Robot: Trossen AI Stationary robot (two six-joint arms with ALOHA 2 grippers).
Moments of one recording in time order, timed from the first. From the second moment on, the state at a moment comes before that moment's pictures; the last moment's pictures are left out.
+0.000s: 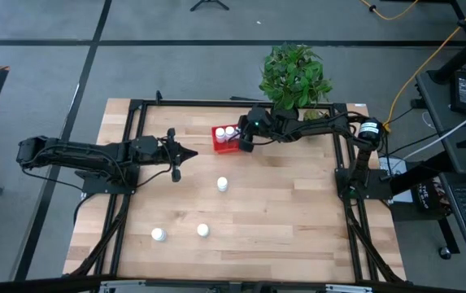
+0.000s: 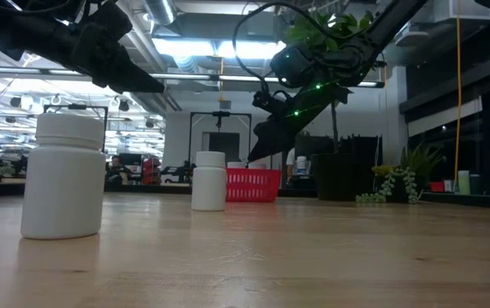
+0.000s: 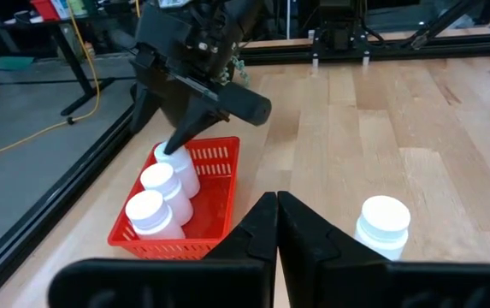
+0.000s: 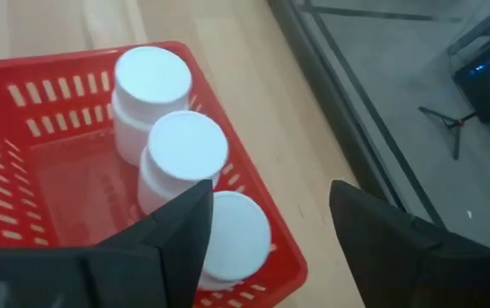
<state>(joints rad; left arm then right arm) 0.11 0.78 0.33 0.15 -0.16 0.06 -0.37 1.86 1.08 0.16 0.22 -0.27</state>
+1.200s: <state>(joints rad) 0.03 0.78 0.33 0.16 0.01 0.11 -0.01 1.45 0.65 0.74 0.22 -0.31</state>
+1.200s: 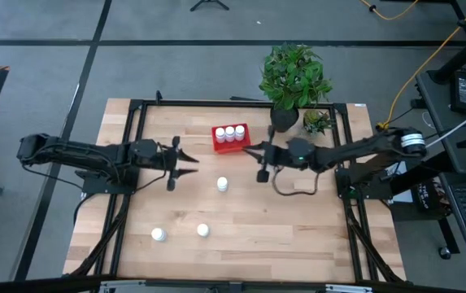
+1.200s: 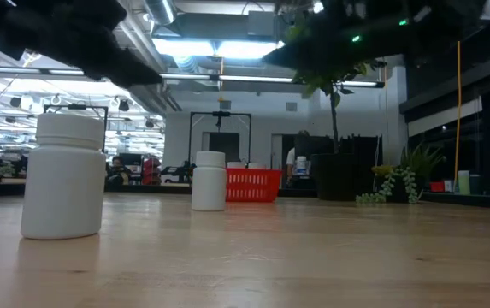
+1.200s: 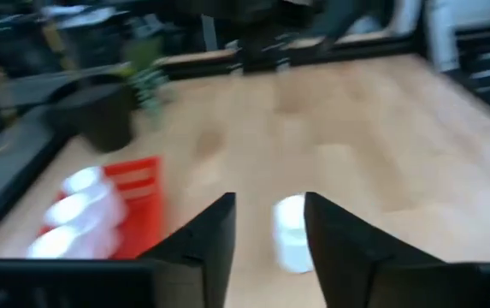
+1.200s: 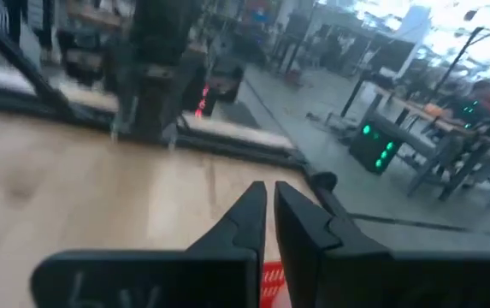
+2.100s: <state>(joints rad) -0.68 1.04 0.83 -0.57 -0.60 -0.25 0.03 1.39 0.59 0.70 0.22 -0.09</state>
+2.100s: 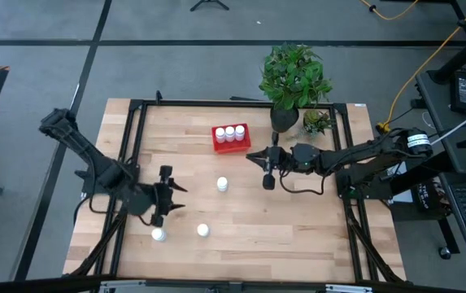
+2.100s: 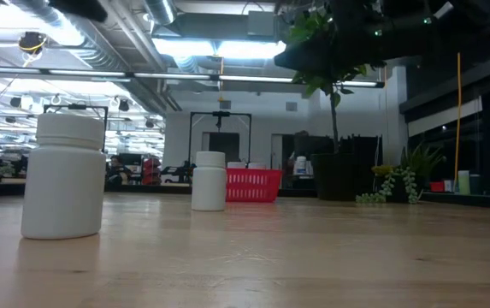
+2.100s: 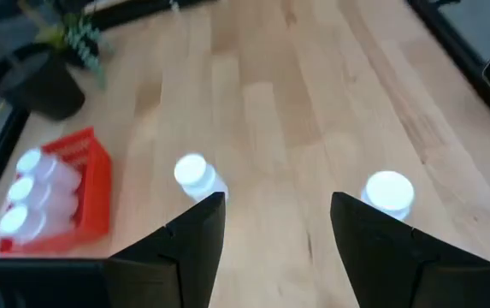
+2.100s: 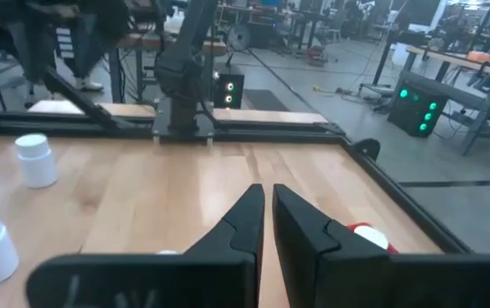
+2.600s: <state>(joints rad) -0.90 1.41 1.17 -1.03 -0.40 -0.95 0.11 1.39 0.59 0.61 0.22 -0.05</state>
